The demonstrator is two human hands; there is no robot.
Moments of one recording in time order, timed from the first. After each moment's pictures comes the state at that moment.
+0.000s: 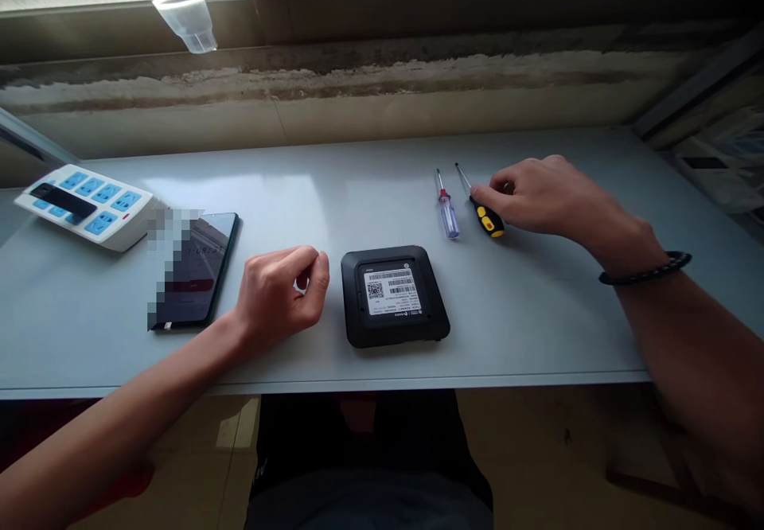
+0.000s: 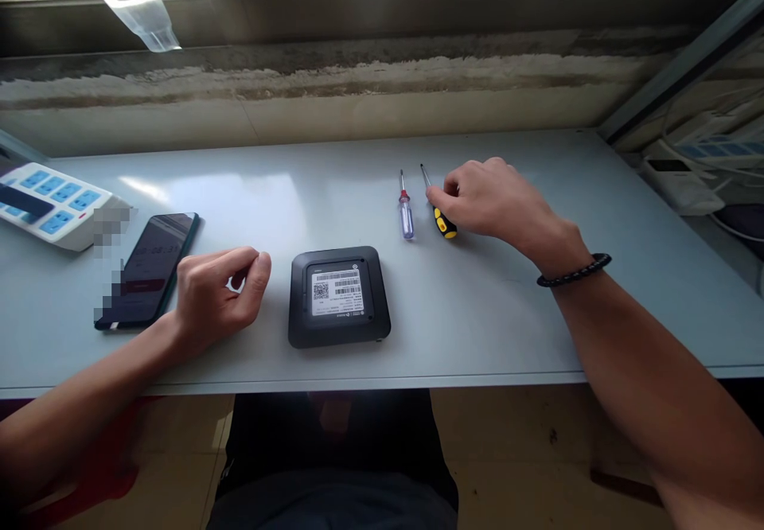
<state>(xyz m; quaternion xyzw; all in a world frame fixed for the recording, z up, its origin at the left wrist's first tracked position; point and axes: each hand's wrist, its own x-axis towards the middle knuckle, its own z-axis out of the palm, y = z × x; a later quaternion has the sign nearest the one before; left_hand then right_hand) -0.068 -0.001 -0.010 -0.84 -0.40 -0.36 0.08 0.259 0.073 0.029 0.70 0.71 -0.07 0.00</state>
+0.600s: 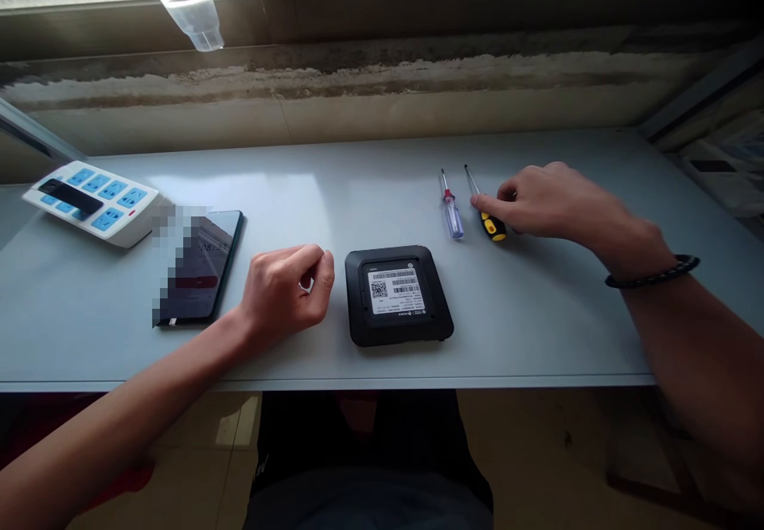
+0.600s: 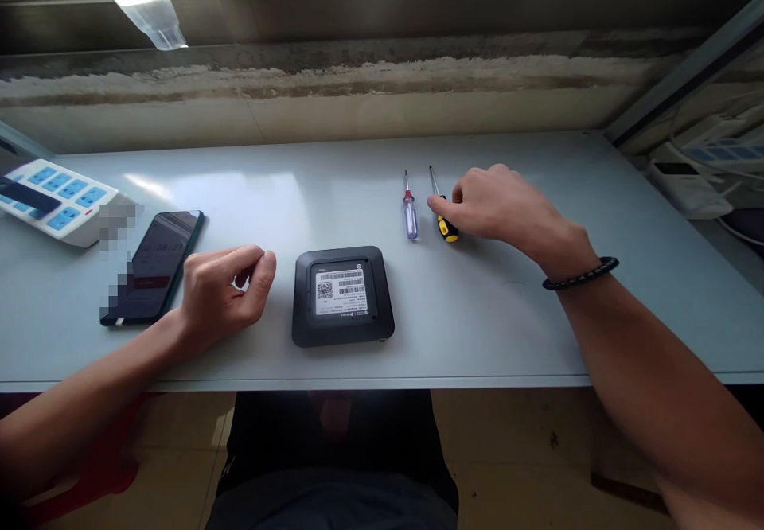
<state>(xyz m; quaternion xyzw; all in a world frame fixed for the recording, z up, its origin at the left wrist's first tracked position) -0.067 0.000 -0.011 -0.84 -0.39 -0.36 0.08 0.261 0.076 0.027 0.73 0.67 -0.09 0.07</state>
